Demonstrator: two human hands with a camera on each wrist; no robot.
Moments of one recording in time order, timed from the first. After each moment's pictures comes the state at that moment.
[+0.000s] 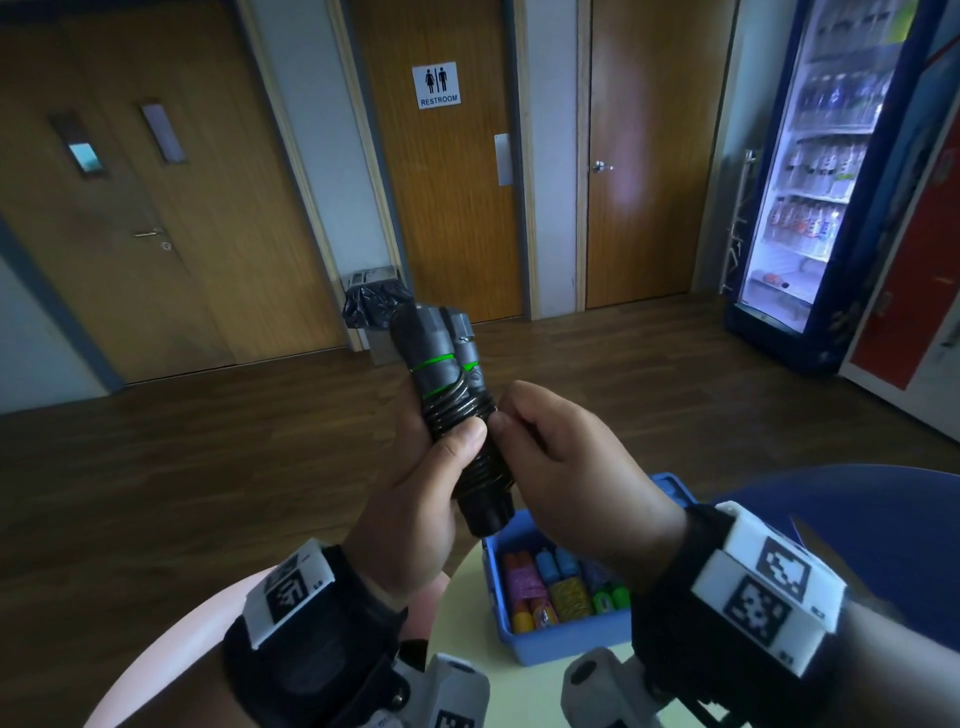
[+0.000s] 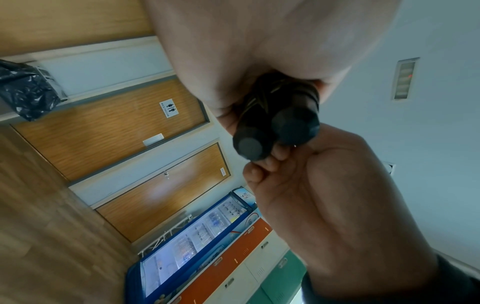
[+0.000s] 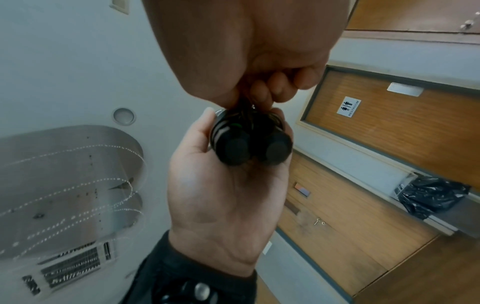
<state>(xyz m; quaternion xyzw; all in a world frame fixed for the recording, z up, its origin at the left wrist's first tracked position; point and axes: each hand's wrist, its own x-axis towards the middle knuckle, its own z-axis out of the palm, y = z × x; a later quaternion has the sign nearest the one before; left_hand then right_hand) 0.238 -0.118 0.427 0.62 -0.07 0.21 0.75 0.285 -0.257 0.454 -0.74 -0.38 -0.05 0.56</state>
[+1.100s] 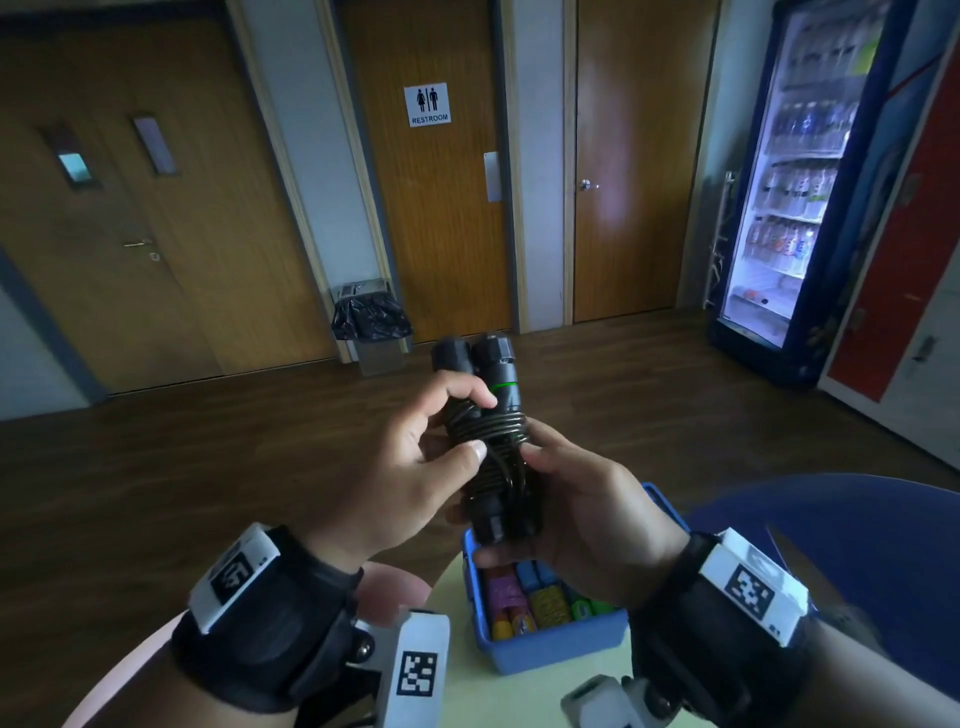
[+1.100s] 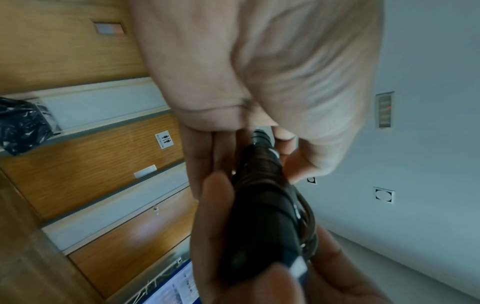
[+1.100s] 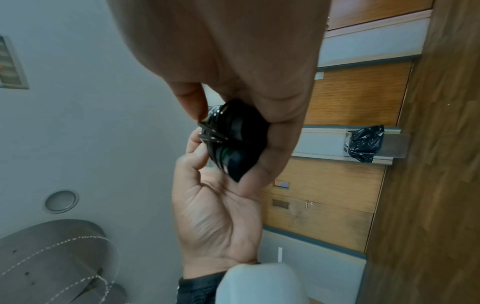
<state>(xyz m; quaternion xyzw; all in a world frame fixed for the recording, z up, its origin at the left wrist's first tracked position) 0.238 -0.119 0.460 0.81 -0.17 0.18 0.53 0.290 -0.285 0.428 -0.40 -0.26 0.38 0.79</state>
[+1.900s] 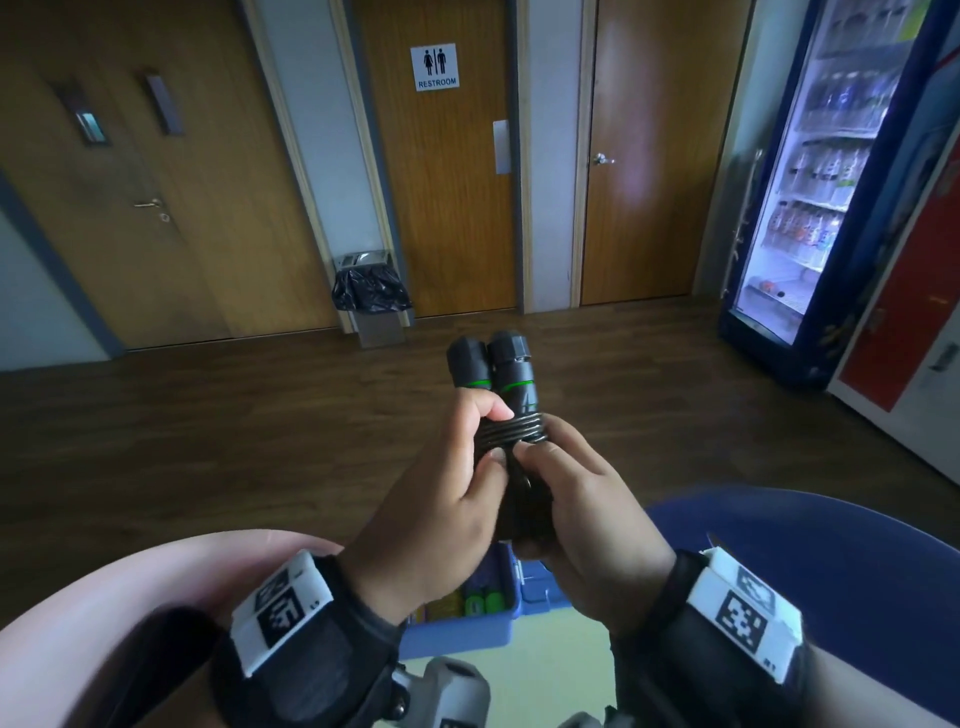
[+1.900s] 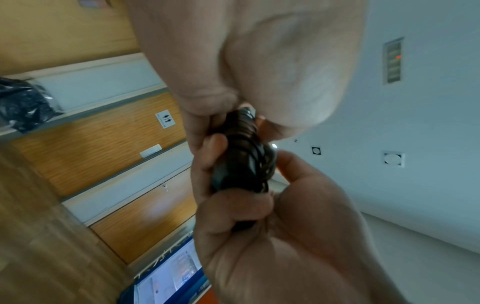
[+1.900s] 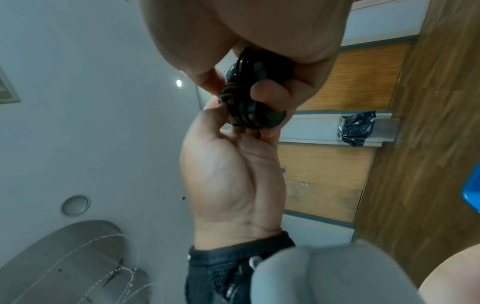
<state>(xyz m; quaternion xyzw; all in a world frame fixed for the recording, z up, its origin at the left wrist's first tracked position) 0.314 -0.311 0.420 0.87 -0.06 0.23 0.43 0.369 -0.436 0.412 -0.55 -0.17 0.26 0.78</state>
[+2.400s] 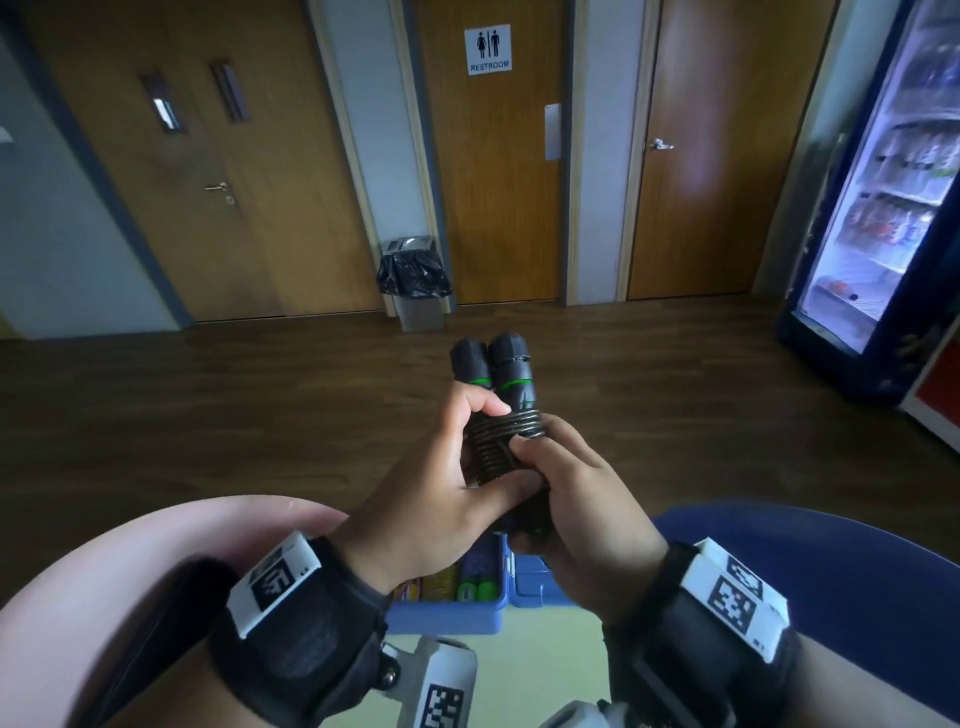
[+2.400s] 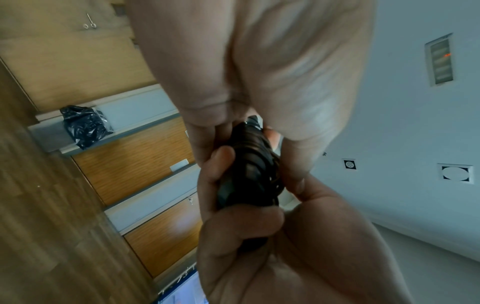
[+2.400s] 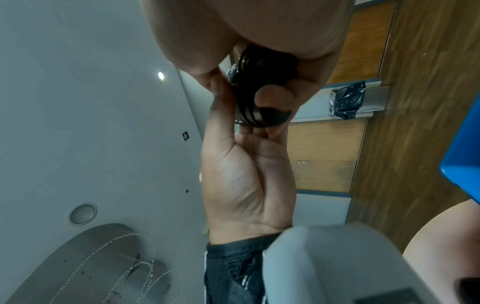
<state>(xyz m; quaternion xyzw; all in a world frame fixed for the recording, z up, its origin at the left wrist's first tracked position) 0.335 -0.339 0.411 0.82 -0.01 0.18 0.54 0.400 -0.464 0.401 -0.52 -0.17 0.33 0.77</state>
